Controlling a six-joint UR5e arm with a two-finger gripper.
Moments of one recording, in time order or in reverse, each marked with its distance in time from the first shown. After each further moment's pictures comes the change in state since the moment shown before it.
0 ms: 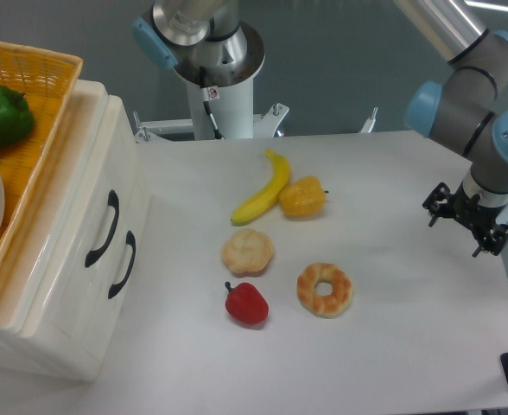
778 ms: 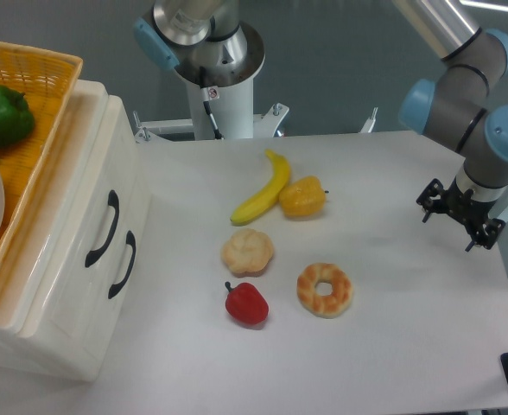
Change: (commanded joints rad) arm 0.037 0.052 -0.118 0.060 -0.040 -0.082
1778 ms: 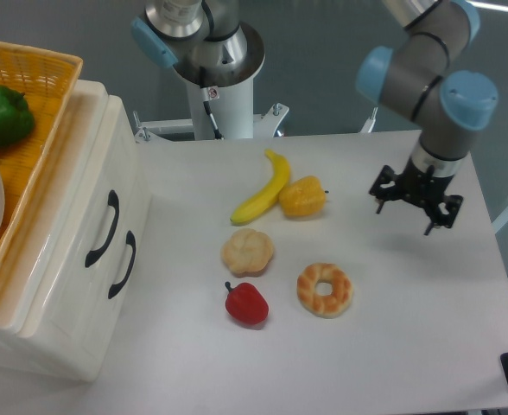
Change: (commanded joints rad) arm -0.159 0.196 -0.143 -0.055 -0.078 -0.416
